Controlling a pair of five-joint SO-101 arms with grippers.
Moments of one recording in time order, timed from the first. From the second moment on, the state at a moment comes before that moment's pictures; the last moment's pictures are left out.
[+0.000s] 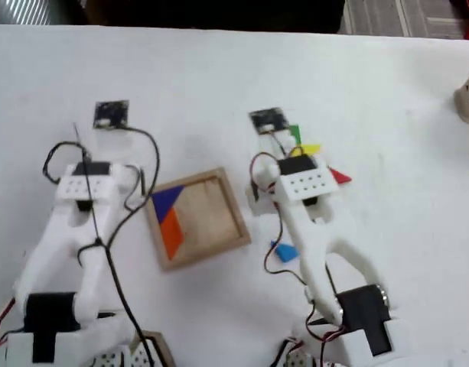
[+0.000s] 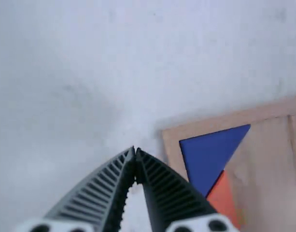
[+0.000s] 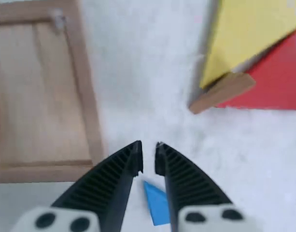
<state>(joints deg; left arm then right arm) -6.8 -10.3 41.4 50.2 3.9 -20.7 -7.6 30.6 62.2 3.6</state>
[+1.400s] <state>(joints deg) -19.2 -2.0 42.2 31.3 3.9 -28.9 9.0 26.5 50.0 4.6</state>
